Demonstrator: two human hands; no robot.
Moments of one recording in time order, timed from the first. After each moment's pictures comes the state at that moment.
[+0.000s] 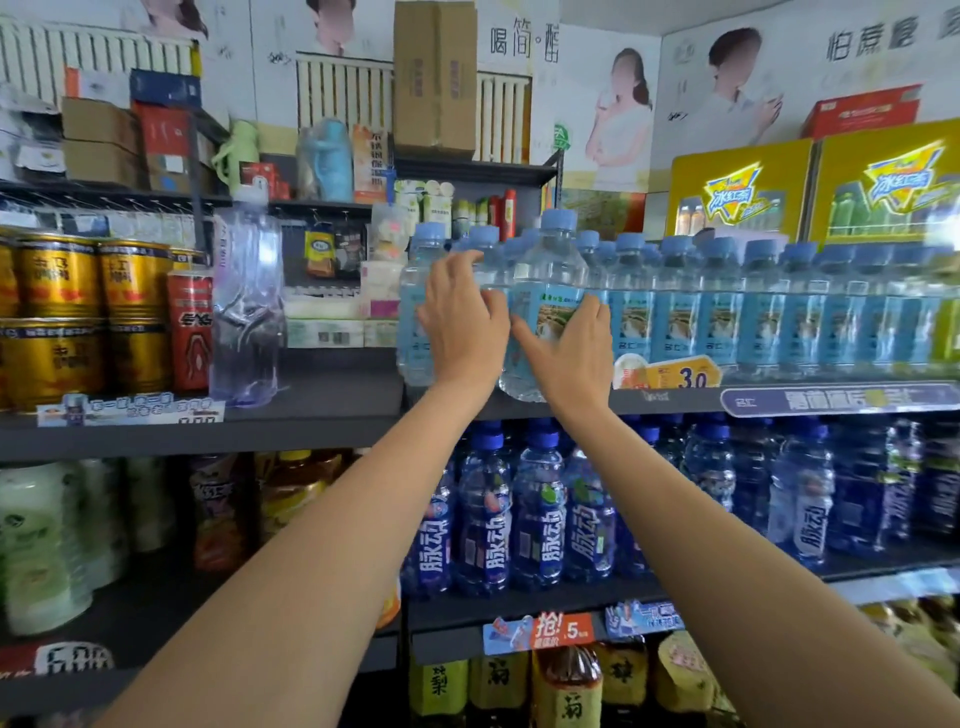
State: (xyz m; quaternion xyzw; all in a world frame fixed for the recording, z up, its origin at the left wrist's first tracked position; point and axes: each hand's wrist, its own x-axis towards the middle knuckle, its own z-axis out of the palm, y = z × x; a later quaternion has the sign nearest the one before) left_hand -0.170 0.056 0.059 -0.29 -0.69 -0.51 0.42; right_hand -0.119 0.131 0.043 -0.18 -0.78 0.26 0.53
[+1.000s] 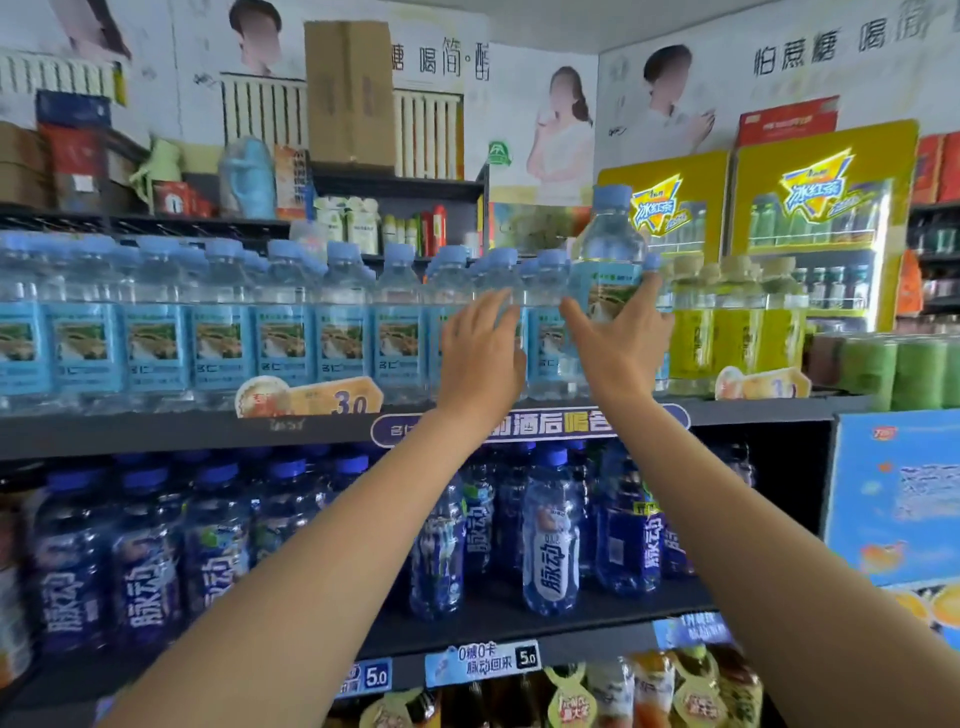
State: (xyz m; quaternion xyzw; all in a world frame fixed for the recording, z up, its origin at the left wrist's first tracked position) left_hand -0.025 0.407 0.051 -0.41 -0.77 -0.27 0.41; right_hand 0.047 0.508 0.069 -0.21 -0.70 0.32 0.61
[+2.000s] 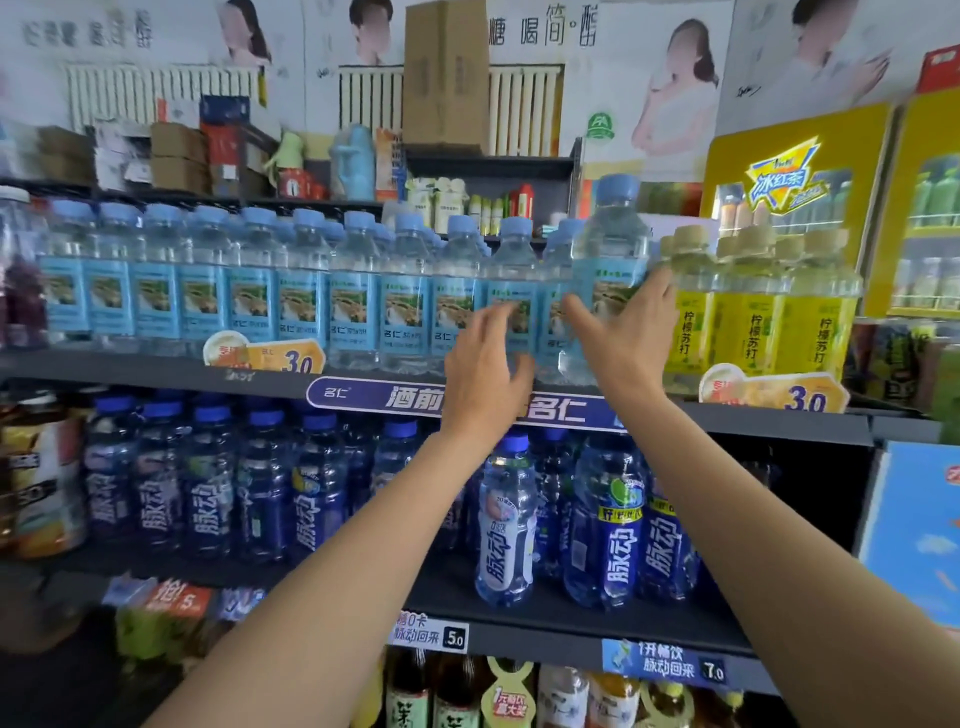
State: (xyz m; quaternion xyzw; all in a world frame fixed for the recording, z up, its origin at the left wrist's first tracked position) left_hand 0.014 0.498 0.014 -0.32 -0.76 -0.41 0.38; right_hand 0.058 0.611 0.061 -0.10 -0.75 0.34 0.55
